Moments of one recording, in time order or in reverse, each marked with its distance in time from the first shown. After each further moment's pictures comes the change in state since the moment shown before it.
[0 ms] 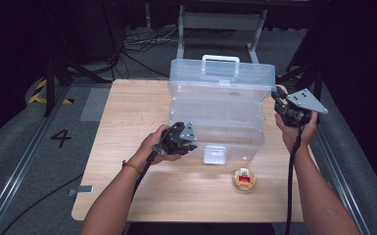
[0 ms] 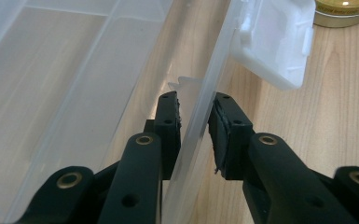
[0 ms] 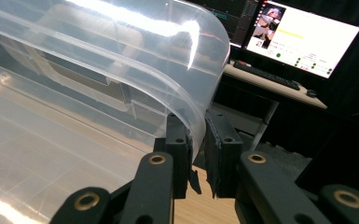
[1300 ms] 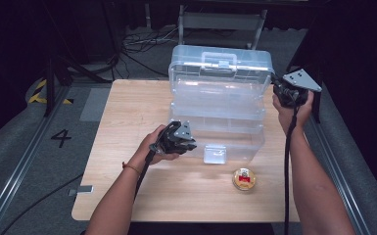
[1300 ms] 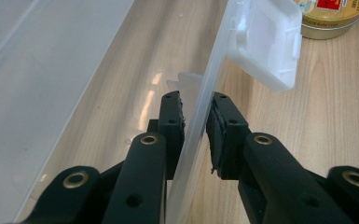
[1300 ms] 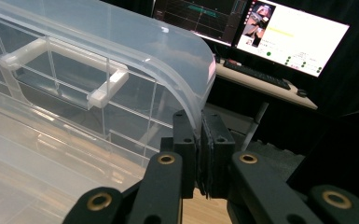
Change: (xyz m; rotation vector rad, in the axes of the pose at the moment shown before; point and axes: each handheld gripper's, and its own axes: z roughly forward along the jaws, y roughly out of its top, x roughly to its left) left arm 0.005 -0.009 0.001 -0.066 -0.053 -0.032; right arm -0.017 0.022 0.046 0.022 -0.034 0.010
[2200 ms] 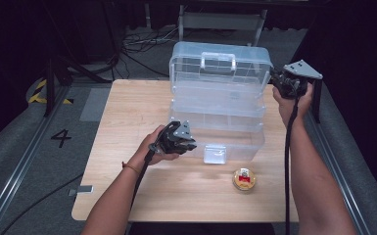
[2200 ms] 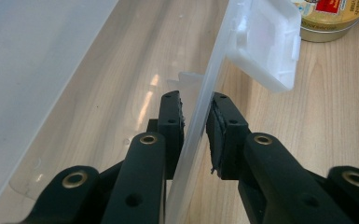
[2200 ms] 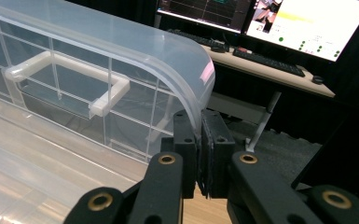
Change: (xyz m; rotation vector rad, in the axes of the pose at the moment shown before) left arm 0.000 -0.001 0.000 -0.004 -0.002 -0.014; right arm -0.012 0.010 0.021 0.045 0.041 0.045
